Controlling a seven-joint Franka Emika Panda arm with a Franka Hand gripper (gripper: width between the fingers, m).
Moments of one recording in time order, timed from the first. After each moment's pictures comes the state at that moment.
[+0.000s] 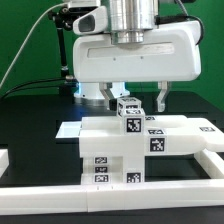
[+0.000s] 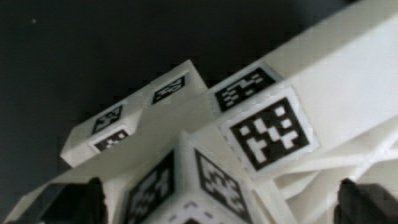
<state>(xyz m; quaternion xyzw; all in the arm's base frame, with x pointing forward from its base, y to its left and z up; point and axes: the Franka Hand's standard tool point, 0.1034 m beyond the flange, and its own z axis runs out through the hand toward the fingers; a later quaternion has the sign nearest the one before) 0.578 0.013 0.112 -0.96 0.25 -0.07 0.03</state>
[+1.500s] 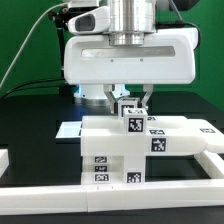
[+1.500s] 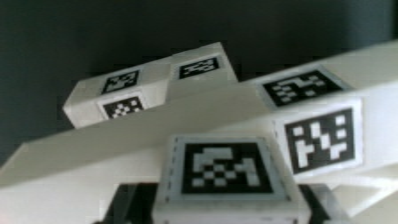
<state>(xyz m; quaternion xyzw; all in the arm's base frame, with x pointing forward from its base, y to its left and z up) 0.579 0.005 0.108 -0.98 0.20 -0.08 0.00</state>
